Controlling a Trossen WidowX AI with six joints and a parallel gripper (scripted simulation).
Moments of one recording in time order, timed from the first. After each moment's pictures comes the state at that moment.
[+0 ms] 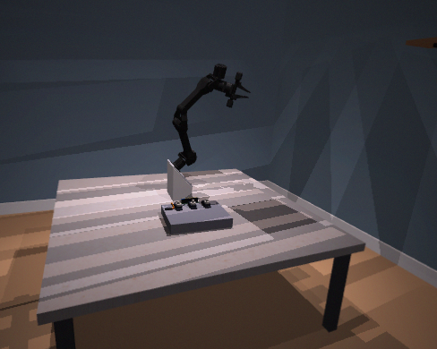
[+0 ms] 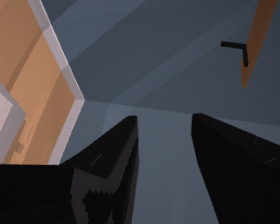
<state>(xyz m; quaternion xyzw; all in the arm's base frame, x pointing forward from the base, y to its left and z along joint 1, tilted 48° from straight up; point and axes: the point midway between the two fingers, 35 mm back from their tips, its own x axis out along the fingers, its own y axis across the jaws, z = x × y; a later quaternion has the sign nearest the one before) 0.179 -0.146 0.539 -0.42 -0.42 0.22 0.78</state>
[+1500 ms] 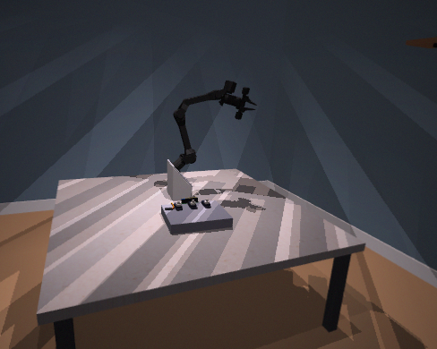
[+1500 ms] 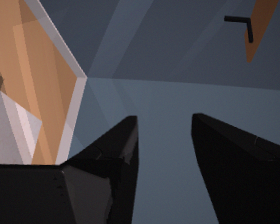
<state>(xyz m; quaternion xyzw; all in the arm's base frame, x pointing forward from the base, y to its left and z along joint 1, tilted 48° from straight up) 0.085 -0.022 0.566 -0.39 -0.34 0.18 0.84</state>
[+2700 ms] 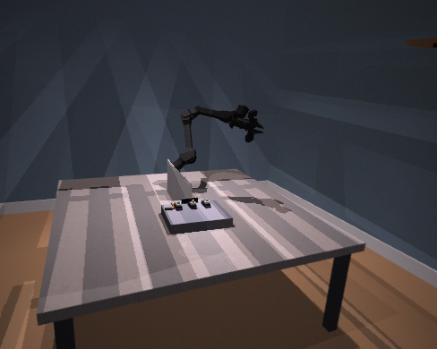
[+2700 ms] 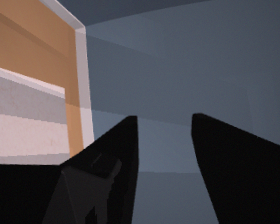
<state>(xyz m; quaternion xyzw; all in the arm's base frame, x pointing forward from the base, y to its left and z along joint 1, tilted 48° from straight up) 0.159 0.086 0.511 -0.29 -0.22 0.14 0.92</state>
